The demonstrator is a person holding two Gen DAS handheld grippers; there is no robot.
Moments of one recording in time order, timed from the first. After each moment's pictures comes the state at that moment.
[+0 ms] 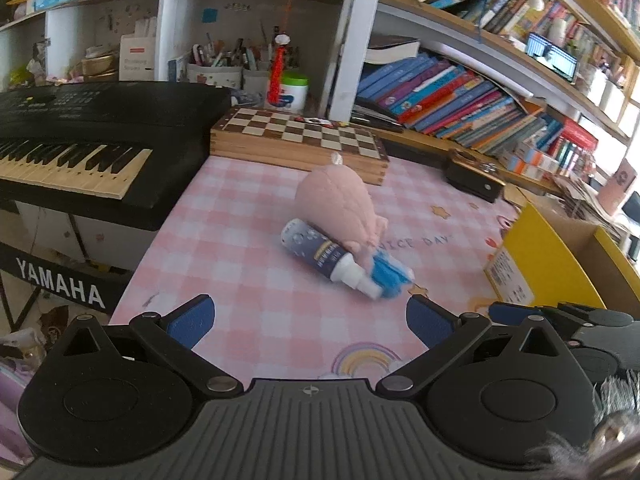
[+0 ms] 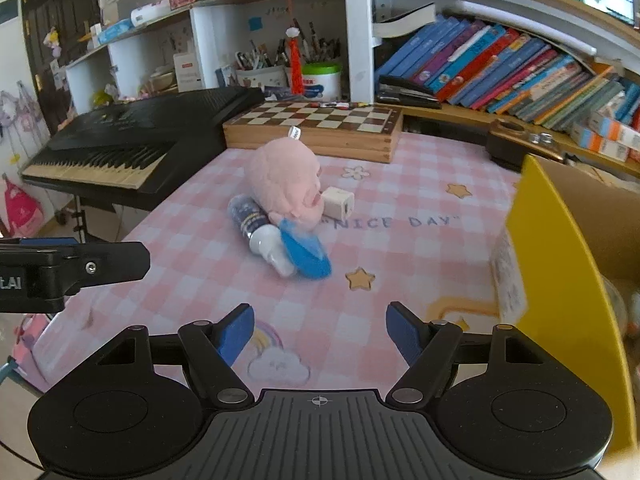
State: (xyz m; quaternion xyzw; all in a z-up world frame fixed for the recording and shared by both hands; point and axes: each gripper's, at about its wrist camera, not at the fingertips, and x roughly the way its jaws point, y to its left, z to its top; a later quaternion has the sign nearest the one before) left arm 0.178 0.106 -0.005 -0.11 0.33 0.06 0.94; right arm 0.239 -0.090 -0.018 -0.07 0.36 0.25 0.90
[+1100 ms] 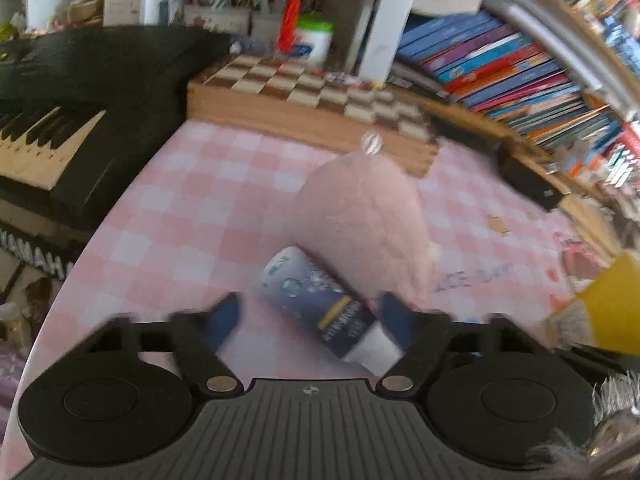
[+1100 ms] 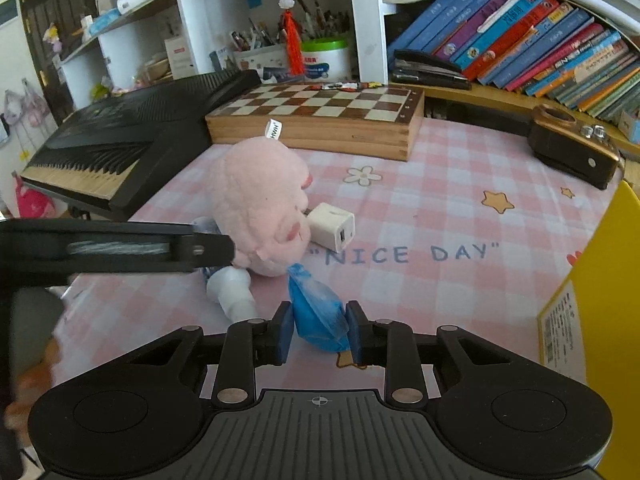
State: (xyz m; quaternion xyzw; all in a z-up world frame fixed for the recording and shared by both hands) left arm 0.316 0.114 -0.061 -0.15 0.39 0.09 0.91; right arm 0.322 -0.079 -0.042 -0.05 0.39 0.27 0.88
